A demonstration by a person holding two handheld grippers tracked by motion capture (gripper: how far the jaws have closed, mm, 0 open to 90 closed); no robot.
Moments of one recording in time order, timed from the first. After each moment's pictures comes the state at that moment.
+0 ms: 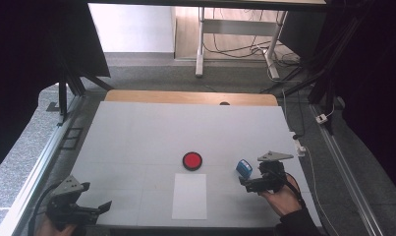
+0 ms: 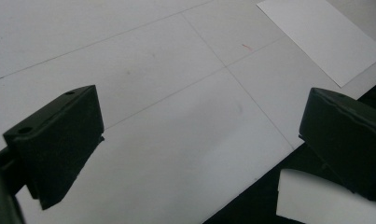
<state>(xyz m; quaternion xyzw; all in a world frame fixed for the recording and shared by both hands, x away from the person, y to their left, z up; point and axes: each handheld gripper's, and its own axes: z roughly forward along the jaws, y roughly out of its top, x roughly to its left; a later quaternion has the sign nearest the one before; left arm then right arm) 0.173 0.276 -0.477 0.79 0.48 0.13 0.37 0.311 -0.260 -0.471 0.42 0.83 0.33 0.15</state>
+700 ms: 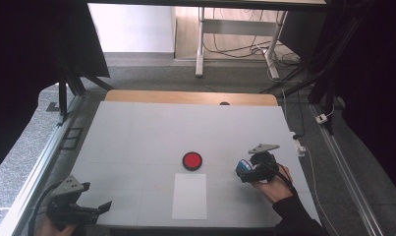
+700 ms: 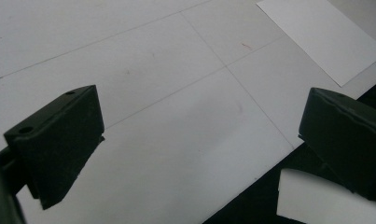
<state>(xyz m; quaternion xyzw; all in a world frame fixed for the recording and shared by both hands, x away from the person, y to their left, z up) 0.173 0.276 -0.477 0.79 0.48 0.12 0.37 0.344 -0.247 -0.482 0.40 0.86 0.28 0.17</state>
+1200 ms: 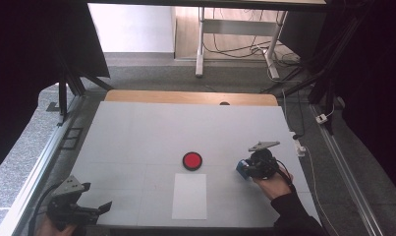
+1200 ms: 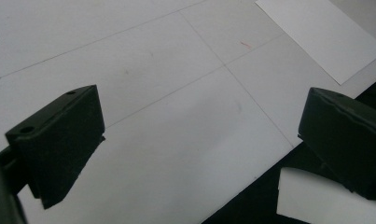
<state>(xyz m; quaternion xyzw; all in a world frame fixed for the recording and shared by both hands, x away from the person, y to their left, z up) 0.174 0.276 -0.477 0.79 0.48 0.12 0.36 0.349 -0.247 -0.477 0.39 0.86 0.28 0.14</state>
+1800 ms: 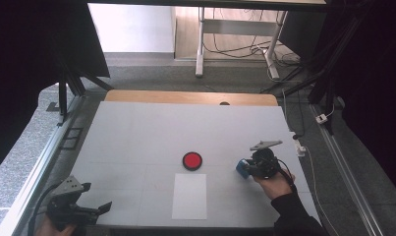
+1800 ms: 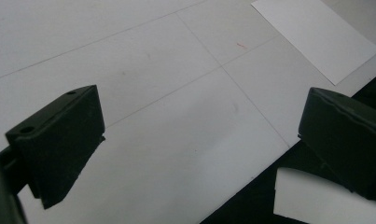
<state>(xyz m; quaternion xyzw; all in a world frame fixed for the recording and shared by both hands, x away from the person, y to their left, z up) 0.173 0.277 -0.477 0.79 0.47 0.12 0.37 0.349 -0.250 -0.472 0.40 0.86 0.29 0.13</state>
